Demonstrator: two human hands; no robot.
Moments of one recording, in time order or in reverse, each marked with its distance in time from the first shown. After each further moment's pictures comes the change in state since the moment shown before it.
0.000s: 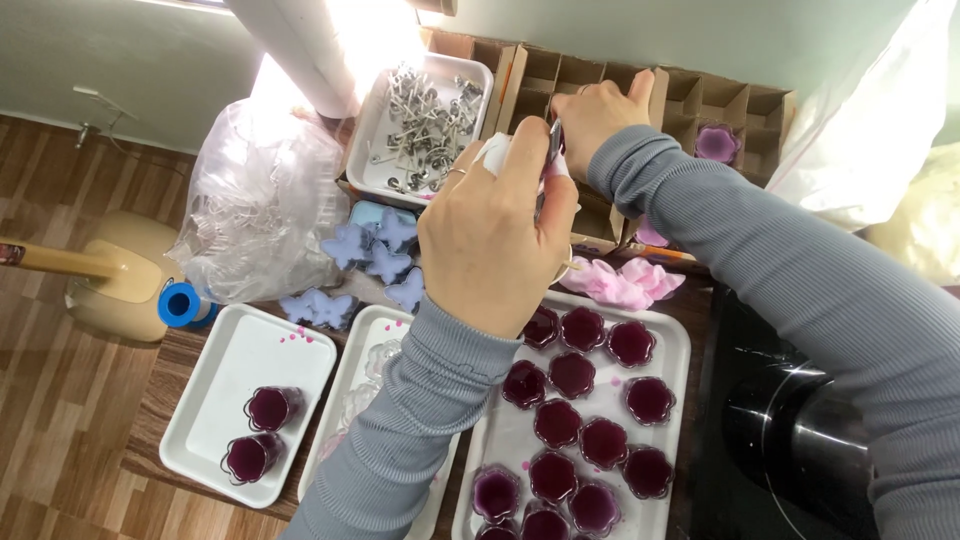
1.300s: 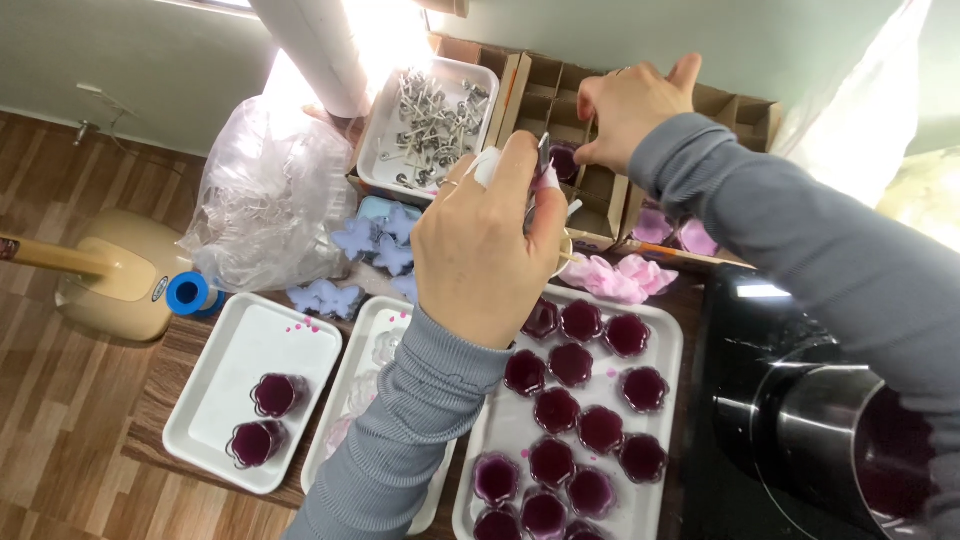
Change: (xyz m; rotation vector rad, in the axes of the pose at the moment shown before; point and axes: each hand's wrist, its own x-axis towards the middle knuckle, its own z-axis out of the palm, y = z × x) left_hand -0.009 0.008 -0.027 -0.013 0.006 -0.019; right_hand -0.031 0.009 -0.057 -0.035 -0.022 0.022
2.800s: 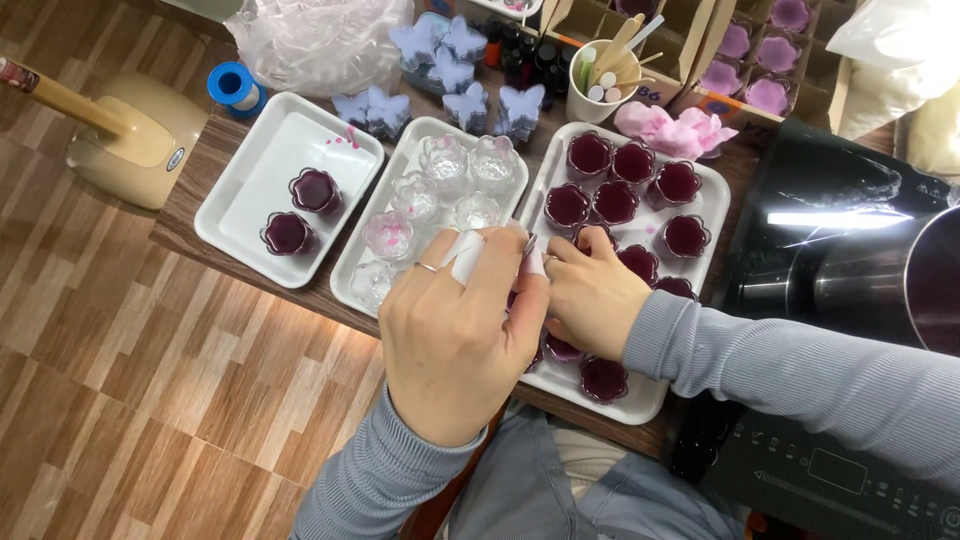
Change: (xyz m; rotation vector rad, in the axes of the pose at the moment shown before) left_hand -0.193 0.066 -0.121 0.091 -0.013 -0.062; right_hand -0.278 -0.157 0.060 0.096 -0.067 -0.712
